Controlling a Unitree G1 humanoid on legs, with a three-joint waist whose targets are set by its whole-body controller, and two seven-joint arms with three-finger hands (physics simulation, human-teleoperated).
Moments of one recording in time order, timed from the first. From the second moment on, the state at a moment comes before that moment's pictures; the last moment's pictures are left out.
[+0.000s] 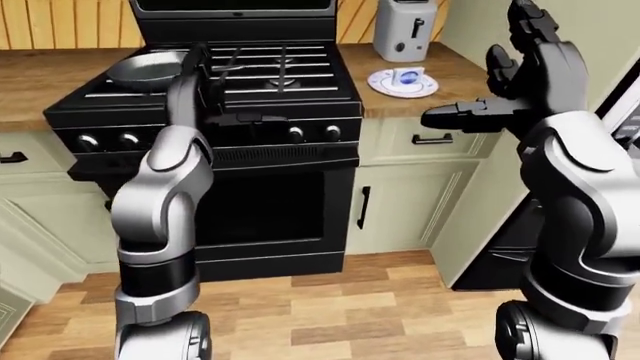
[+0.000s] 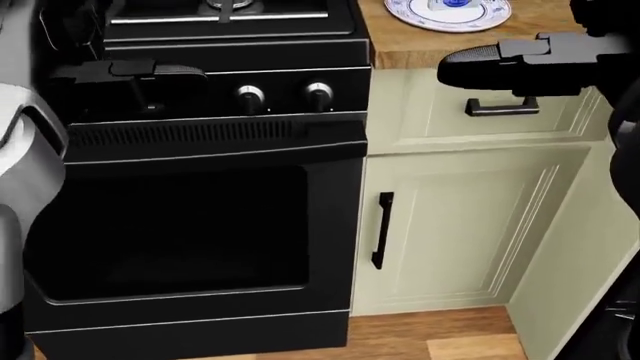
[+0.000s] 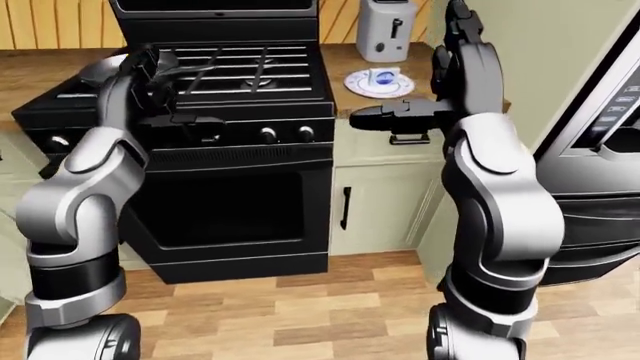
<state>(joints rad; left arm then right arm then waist) -0.80 0.28 0.16 -0.13 -0.29 0.82 0.16 -0.78 -0.37 -0.23 -0.42 0.19 1.00 -0.08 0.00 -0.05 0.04</state>
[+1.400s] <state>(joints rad) -0.80 0.29 0.18 -0.16 -0.23 0.83 0.15 -0.79 -0.36 -0.21 -0.42 0.21 1.01 -0.07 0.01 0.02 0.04</state>
